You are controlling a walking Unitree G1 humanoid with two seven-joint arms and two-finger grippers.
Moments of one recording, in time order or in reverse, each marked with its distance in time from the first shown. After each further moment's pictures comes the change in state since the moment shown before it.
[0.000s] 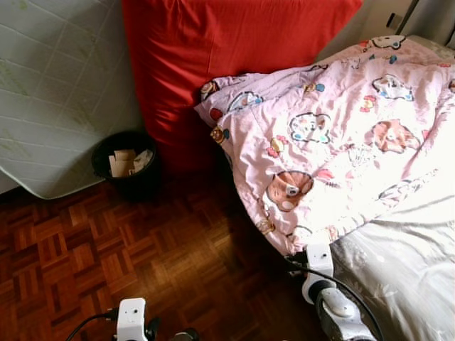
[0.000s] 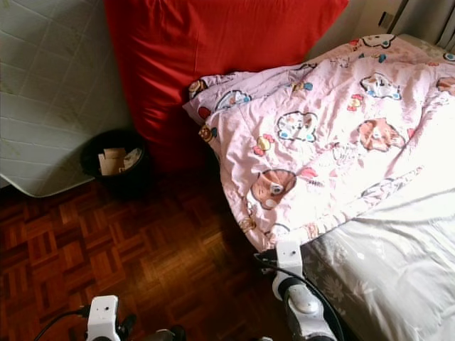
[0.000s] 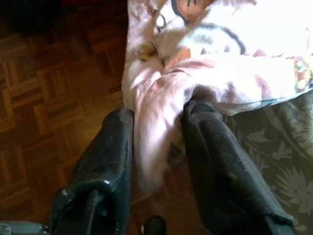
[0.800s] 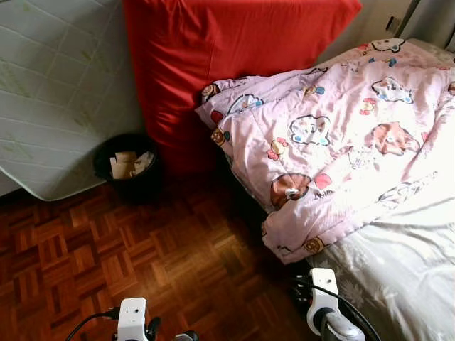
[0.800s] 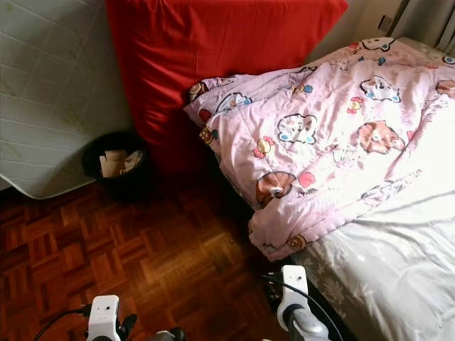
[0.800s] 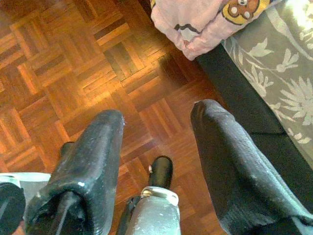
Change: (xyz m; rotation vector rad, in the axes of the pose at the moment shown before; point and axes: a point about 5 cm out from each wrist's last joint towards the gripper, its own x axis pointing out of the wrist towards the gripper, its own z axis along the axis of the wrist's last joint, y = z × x) left arm 0.002 -0.001 0.002 0.017 0.004 -0.011; right arm -0.016 -0.007 -0.048 0.138 0.243 -0.076
